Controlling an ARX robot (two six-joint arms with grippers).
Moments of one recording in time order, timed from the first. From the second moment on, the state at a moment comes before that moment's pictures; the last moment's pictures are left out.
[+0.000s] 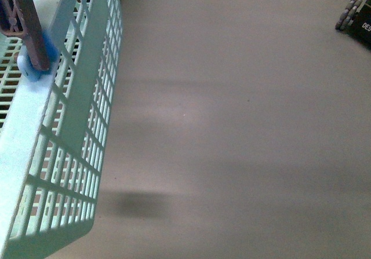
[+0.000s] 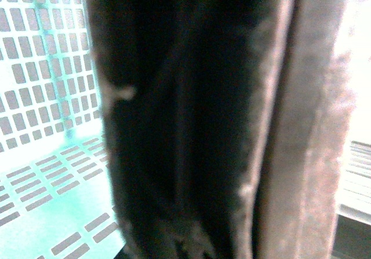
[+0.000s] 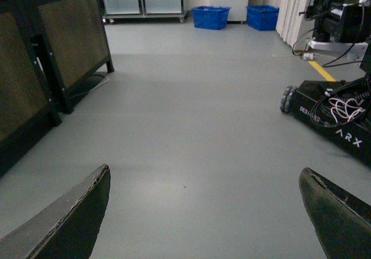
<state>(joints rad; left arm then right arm) -0.21 1.01 0.82 -0.22 -0.21 -1.65 0.00 0.00 0.02 0.00 0.00 0.00</state>
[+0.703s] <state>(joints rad) -0.21 1.01 0.82 -0.22 -0.21 -1.65 0.00 0.00 0.02 0.00 0.00 0.00</state>
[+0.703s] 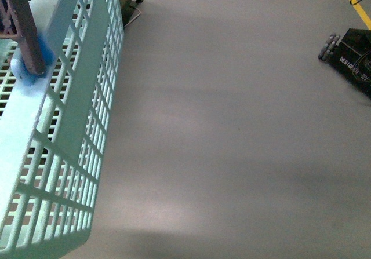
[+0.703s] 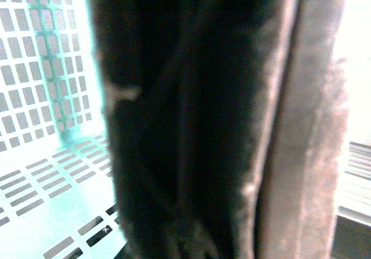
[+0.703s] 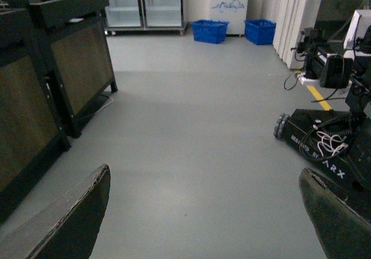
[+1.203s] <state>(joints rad) -0.21 1.01 0.82 -0.22 -0.21 -1.65 0.00 0.00 0.02 0.00 0.00 0.00</state>
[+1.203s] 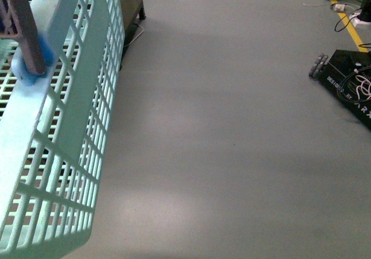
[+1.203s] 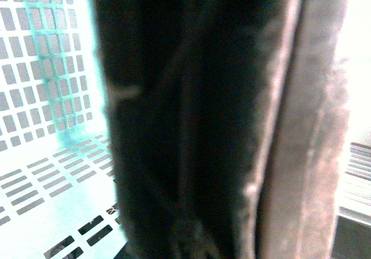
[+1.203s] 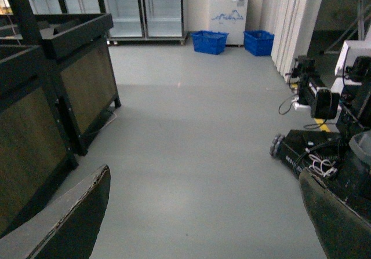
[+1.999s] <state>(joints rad) -0.21 1.01 0.82 -0.22 -0.21 -1.65 0.00 0.00 0.02 0.00 0.00 0.00</state>
